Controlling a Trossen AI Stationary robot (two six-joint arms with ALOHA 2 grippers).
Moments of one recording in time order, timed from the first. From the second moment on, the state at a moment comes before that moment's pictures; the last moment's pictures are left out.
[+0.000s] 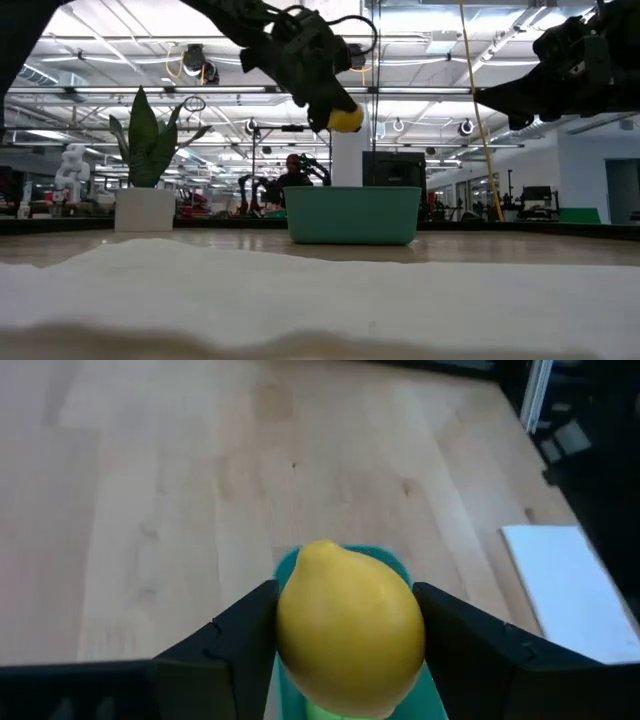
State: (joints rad) left arm 0.35 1.86 1.50 -0.46 0.61 0.21; right arm -0.19 0.29 0.02 0.29 -0.07 -0.01
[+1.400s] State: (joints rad) left arm 0.27 2.07 1.55 -0.55 0.52 0.63; right arm -0.19 0.29 0.02 0.27 -0.08 -0.01
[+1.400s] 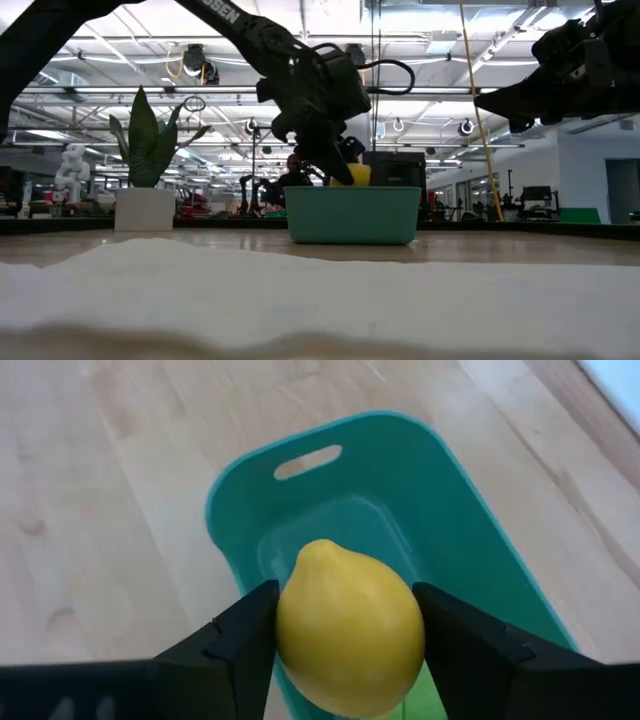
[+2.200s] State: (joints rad) left arm 0.25 2.15 1.55 -0.47 0.53 0.74; right arm -0.19 0.31 0.02 0.26 -0.08 0.00
